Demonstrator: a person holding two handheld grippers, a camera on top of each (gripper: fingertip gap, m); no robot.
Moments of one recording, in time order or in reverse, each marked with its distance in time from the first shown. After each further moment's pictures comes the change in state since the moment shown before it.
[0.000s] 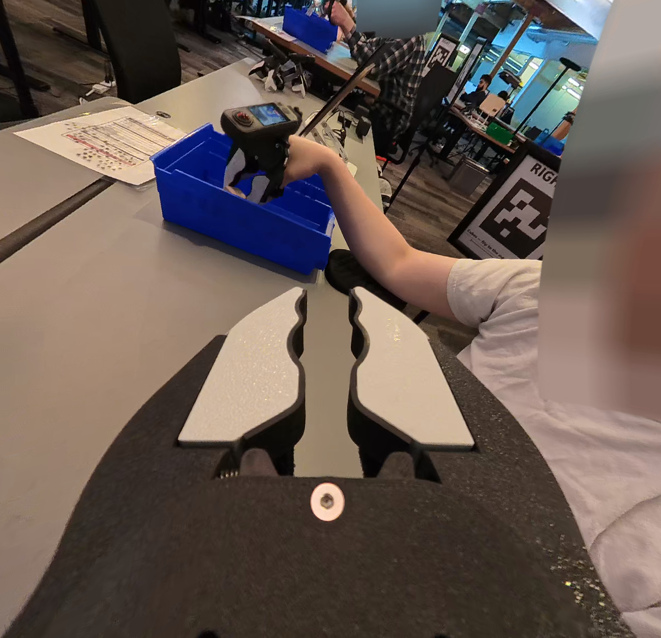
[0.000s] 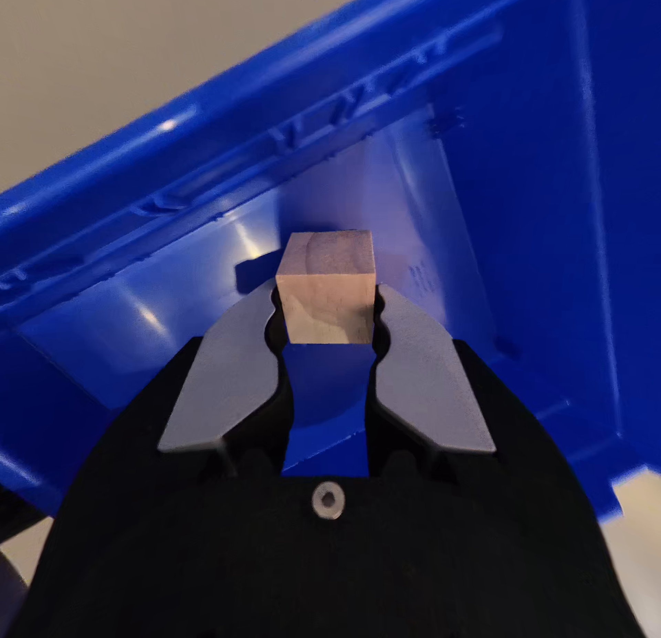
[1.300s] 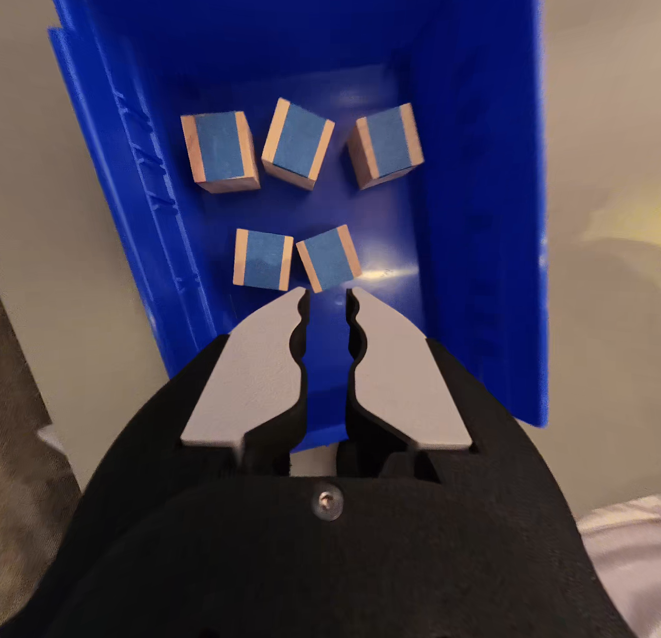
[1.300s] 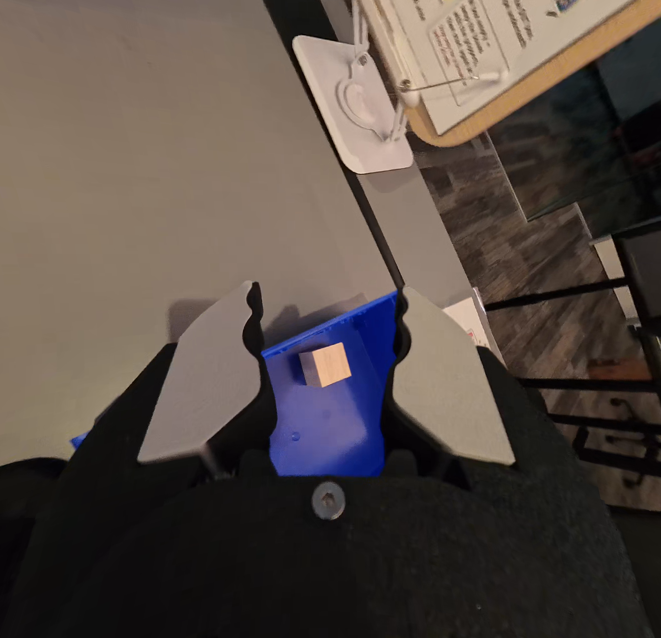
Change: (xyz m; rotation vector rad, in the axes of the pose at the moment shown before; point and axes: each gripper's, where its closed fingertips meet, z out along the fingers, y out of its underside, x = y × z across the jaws) left arm -0.154 0.162 -0.257 -0.446 -1.160 -0.719; right arm -0.051 -0.105 -0.143 0.561 0.319 -0.180
